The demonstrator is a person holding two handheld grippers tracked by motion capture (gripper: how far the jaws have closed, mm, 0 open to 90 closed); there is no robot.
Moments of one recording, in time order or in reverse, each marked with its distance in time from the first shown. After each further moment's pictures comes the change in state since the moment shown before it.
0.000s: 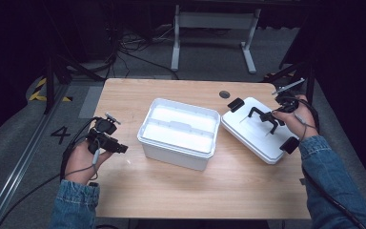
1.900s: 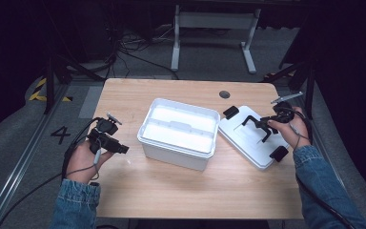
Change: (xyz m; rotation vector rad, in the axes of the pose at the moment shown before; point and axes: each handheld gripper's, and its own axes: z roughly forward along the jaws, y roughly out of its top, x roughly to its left) left arm 0.001 0.002 0.006 0.018 -0.004 0.004; right arm -0.009 -0.030 0.034 -0.116 -0.023 0.040
